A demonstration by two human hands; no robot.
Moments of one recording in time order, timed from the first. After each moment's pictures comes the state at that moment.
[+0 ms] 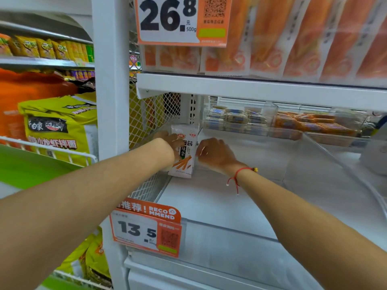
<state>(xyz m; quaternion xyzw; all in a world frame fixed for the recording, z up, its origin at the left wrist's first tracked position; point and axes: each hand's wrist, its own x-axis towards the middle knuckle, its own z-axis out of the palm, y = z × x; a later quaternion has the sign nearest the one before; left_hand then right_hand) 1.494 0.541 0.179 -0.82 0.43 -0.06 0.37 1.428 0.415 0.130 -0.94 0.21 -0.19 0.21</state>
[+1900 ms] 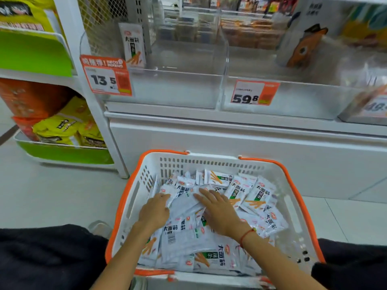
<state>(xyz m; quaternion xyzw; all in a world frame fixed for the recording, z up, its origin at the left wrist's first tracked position) 1.182 0.731 -0.128 -0.87 0.41 0.27 -0.09 1.009 0.594 -0.122 -0.96 0.21 0.09 0.13</state>
